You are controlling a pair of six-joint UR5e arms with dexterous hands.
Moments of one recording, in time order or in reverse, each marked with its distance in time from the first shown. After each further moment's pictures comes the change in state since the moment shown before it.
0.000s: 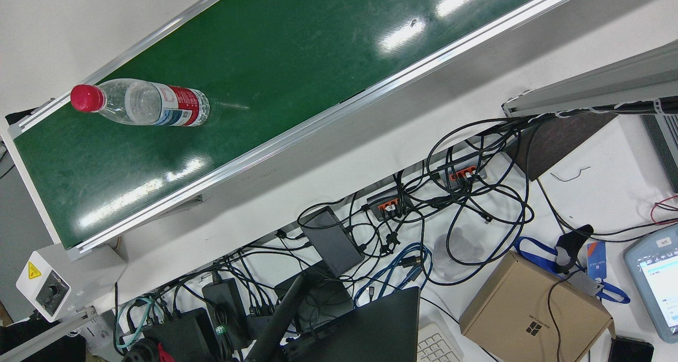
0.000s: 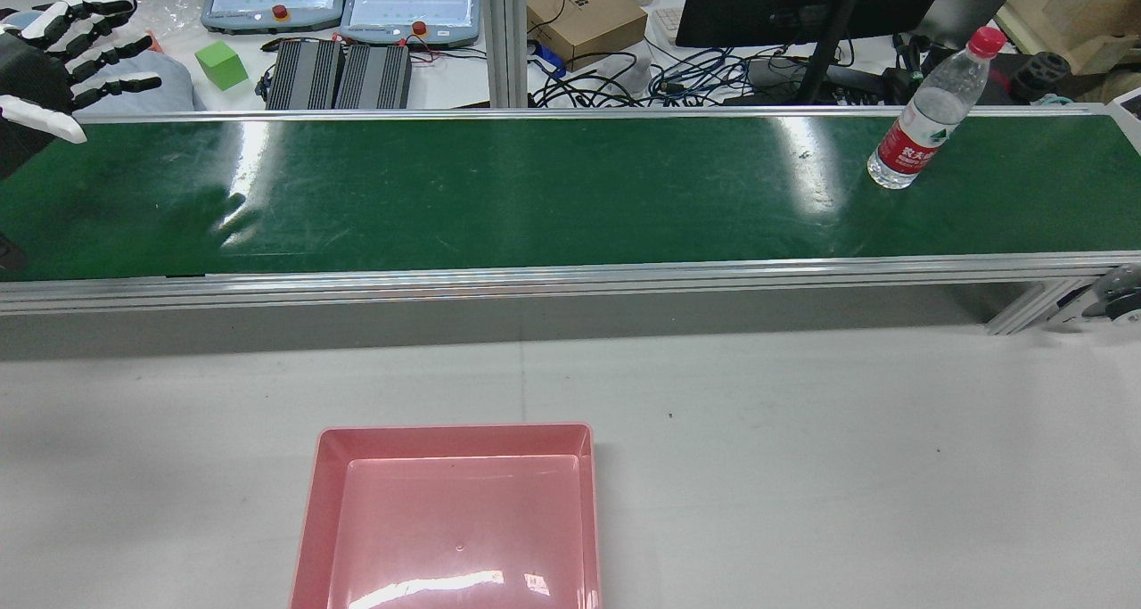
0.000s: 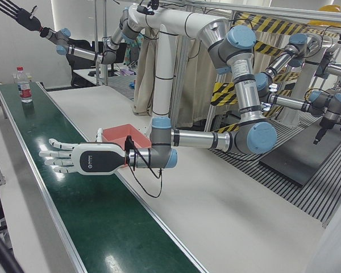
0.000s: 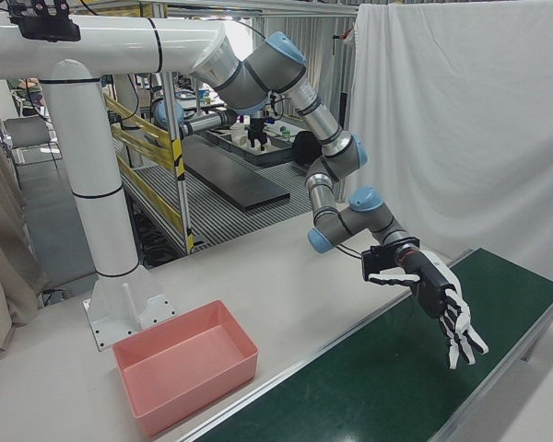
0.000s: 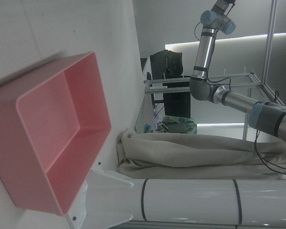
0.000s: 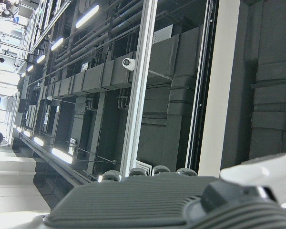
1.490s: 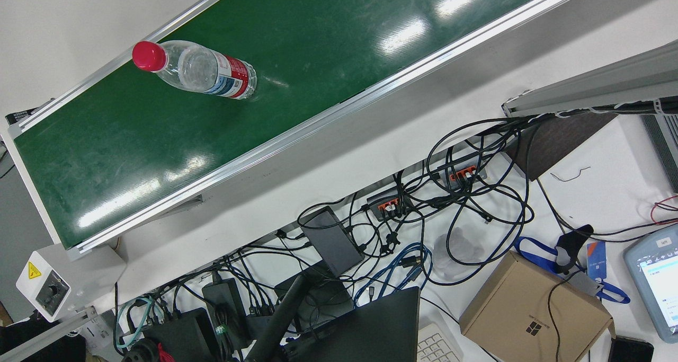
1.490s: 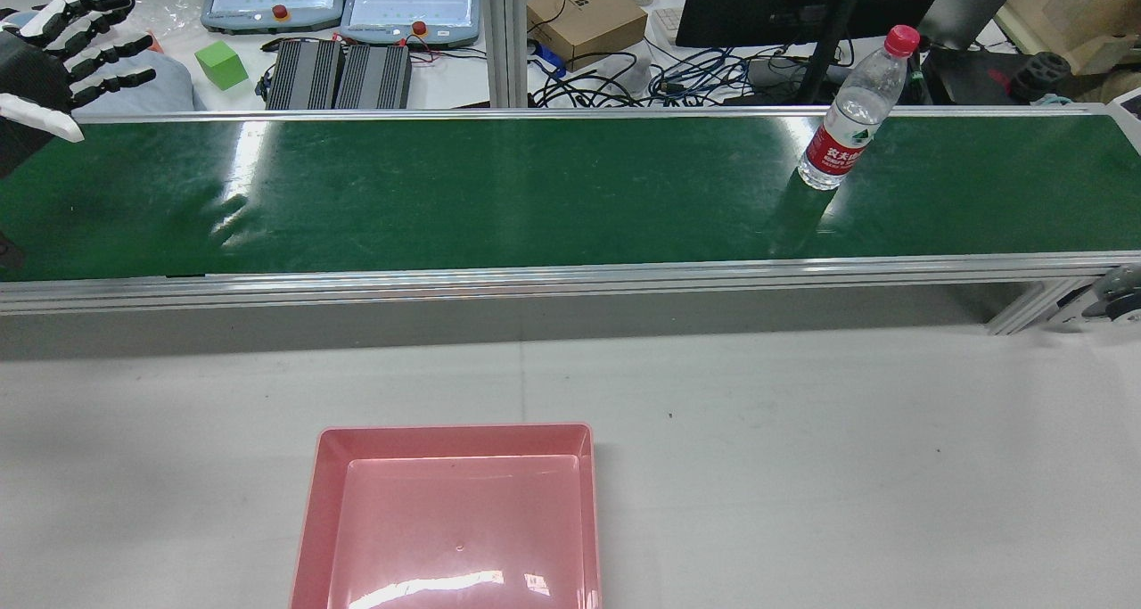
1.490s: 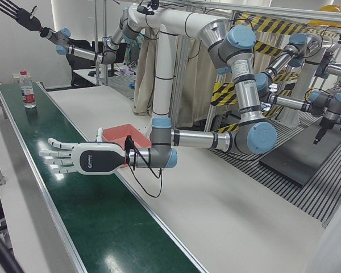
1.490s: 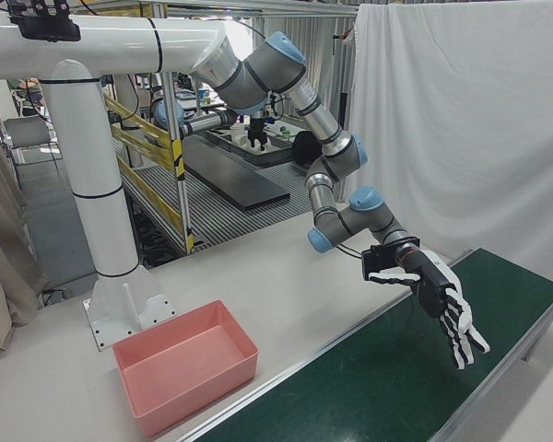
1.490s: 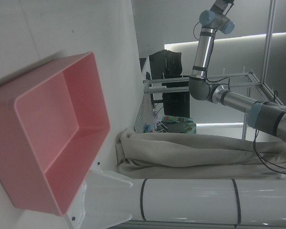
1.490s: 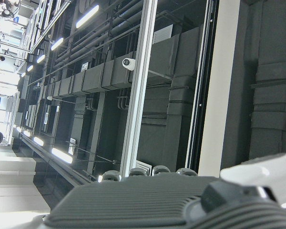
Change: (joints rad) left arm -0.002 -0.001 -0.001 -0.001 0.001 -0.003; right arm 0.000 0.000 0.000 0.000 0.000 -0.001
